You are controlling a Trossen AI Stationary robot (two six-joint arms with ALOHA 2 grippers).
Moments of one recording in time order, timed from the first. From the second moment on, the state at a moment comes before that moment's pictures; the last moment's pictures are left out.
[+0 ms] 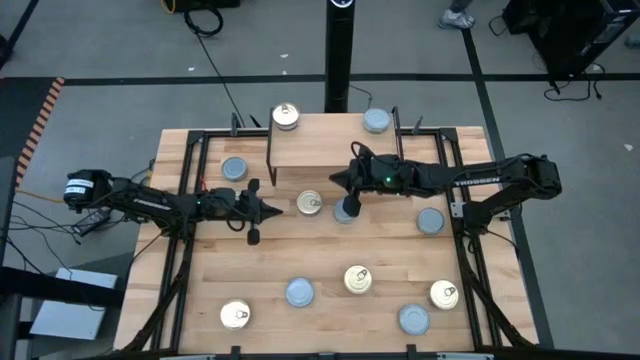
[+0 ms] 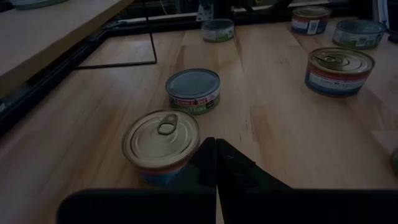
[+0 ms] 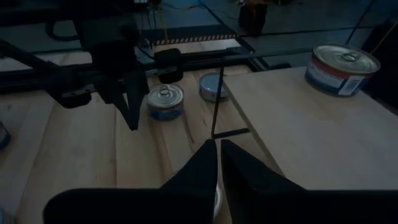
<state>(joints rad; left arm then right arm) 0.05 1.08 0.19 0.59 -0.05 0.08 -0.10 1.39 0.96 0.05 0.19 0.06</state>
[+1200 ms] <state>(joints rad) 0.05 1.08 0.19 0.59 -0.05 0.05 -0.11 1.39 0.96 0.06 0.19 0.05</state>
